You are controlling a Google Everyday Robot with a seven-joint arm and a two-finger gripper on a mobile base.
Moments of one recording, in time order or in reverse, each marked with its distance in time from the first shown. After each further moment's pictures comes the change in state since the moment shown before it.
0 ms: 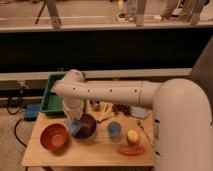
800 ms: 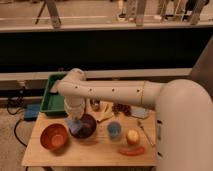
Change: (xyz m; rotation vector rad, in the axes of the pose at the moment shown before) arm 0.000 0.009 -0.004 0.008 0.009 0.010
